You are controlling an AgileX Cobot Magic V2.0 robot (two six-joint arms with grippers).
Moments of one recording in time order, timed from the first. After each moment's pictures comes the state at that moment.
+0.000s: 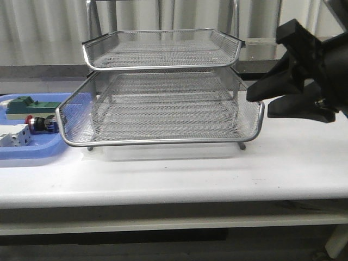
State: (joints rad) left arm 0.01 -0.01 0.00 0.07 -0.01 -0.09; right arm 0.13 1.44 -0.58 1.80 0.57 -1.38
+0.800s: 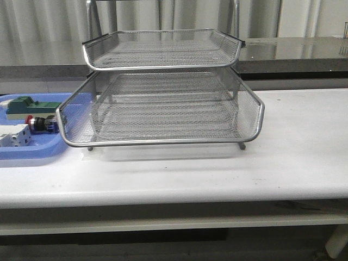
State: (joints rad) left arm 0.01 -0.01 0.00 0.07 -0.01 -0.09; right arm -0.04 0.95 -0.70 0.54 0.74 -0.44
